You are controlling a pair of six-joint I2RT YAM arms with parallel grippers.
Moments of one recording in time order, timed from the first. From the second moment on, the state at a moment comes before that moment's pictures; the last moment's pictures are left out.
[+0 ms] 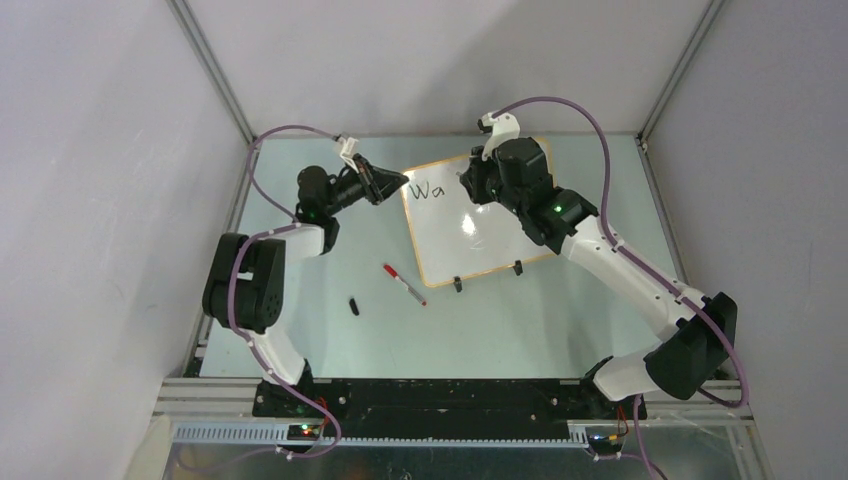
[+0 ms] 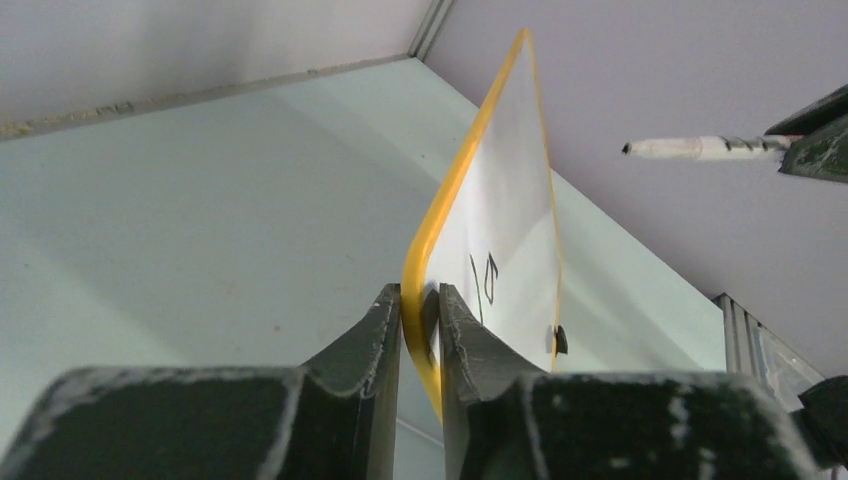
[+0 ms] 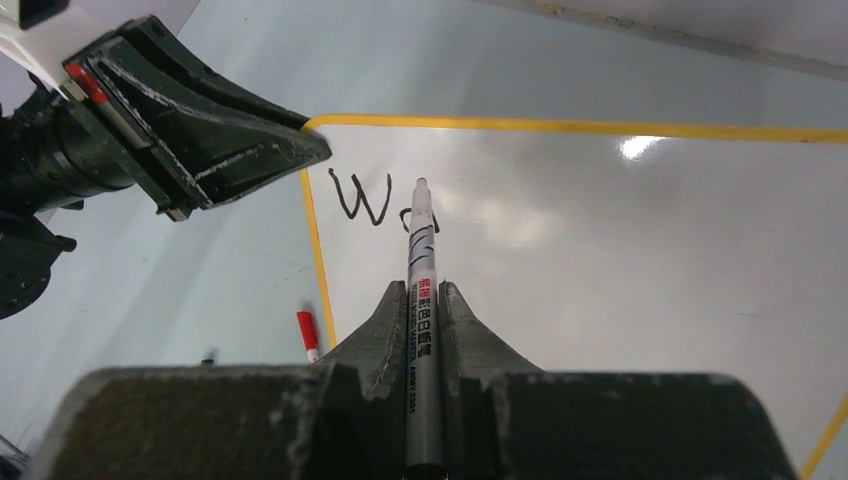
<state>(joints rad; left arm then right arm) -0.18 1.75 0.92 0.95 0.79 -0.54 0.67 1.42 1.39 -0.30 0.15 0.23</state>
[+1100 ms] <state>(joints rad) -0.19 1.76 0.87 1.05 0.80 -0.62 0.66 1.48 1.40 -0.35 0.15 0.23</state>
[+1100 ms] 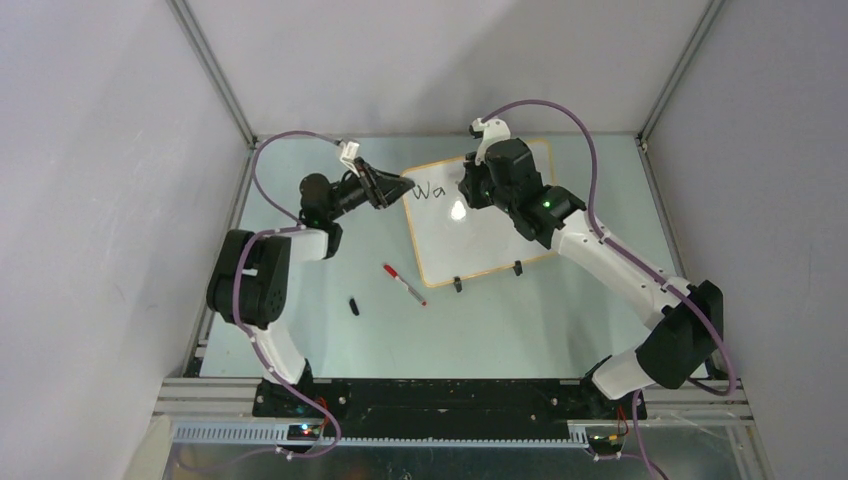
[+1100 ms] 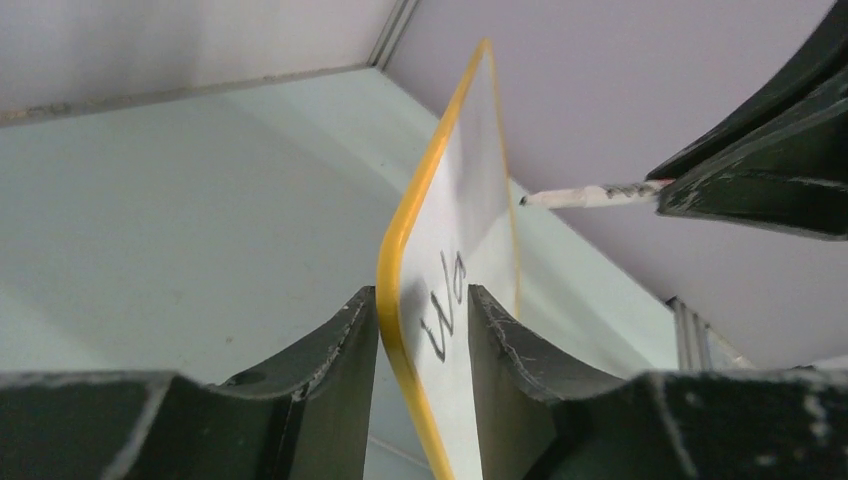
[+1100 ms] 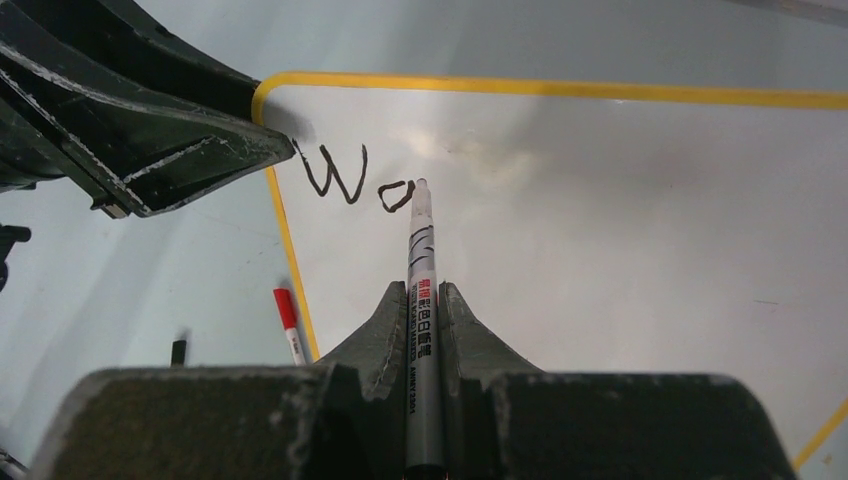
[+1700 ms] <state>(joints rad) -0.15 1.92 0.89 1.43 0.88 -0.97 0.66 1.48 1.40 -0.35 0.15 0.23</state>
